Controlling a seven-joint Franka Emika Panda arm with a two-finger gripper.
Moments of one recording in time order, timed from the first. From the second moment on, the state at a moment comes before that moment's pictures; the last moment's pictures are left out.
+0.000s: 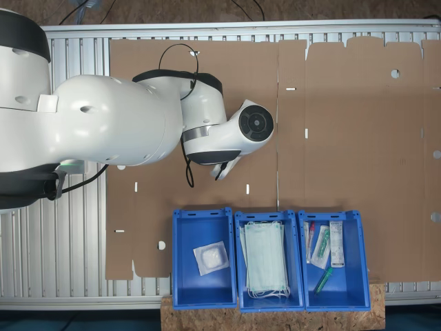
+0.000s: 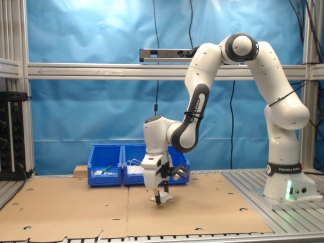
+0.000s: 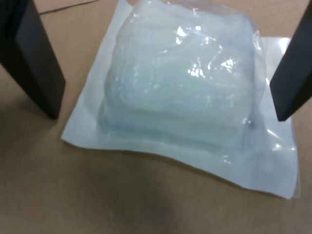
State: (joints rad) arm -0.11 0.44 0.04 -2.31 -0.26 2.63 -1.67
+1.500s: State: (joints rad) arm -0.11 0.44 0.04 -2.31 -0.26 2.63 -1.69
